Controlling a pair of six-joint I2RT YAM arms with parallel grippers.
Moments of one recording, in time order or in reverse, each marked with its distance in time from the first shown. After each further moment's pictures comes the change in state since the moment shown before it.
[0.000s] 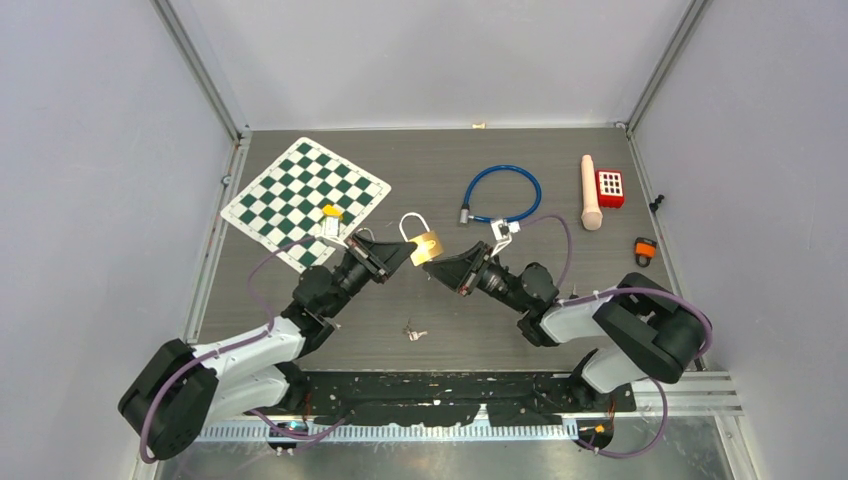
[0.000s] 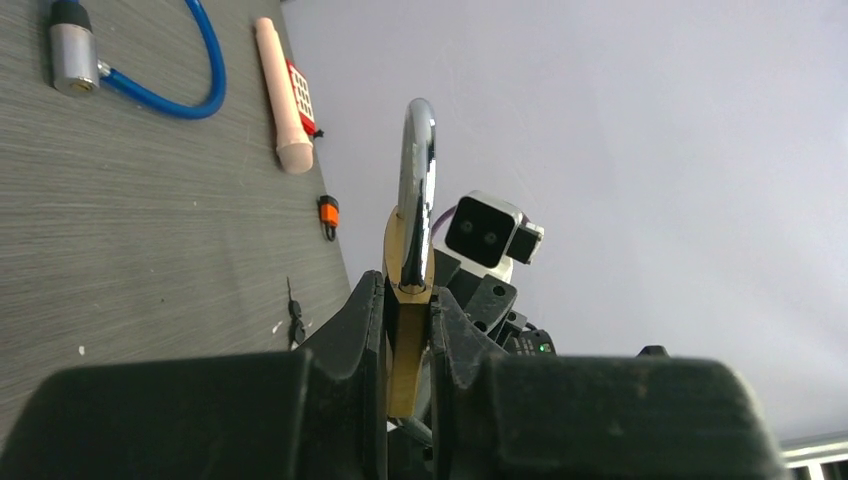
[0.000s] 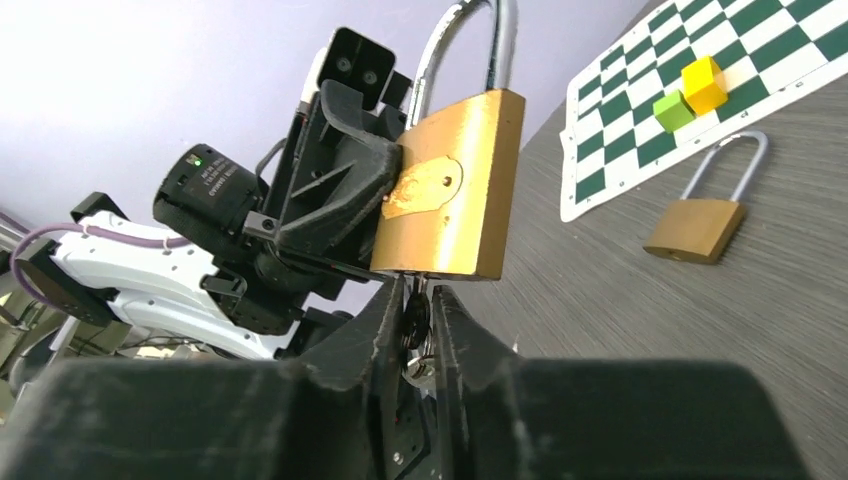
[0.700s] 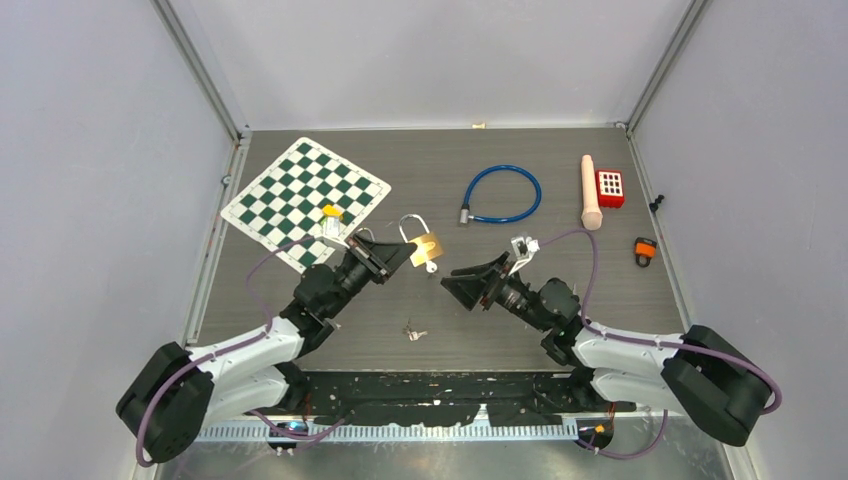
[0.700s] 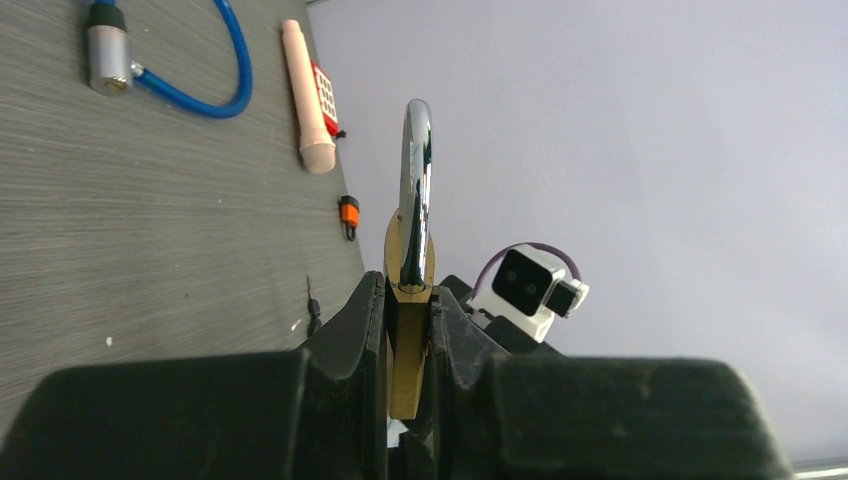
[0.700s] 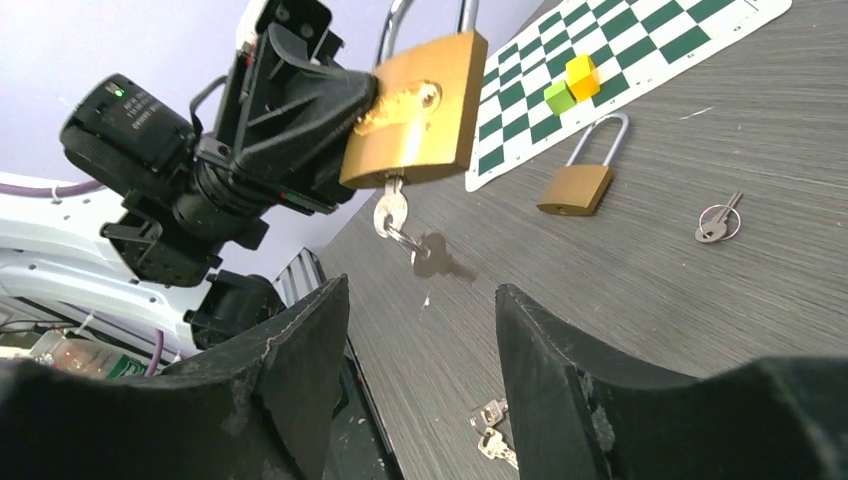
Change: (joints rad) left arm -0.007 -0.021 0.023 -0.079 -0.031 0.024; right arm 0.034 -0.373 -0.134 -0.344 0.107 -0.189
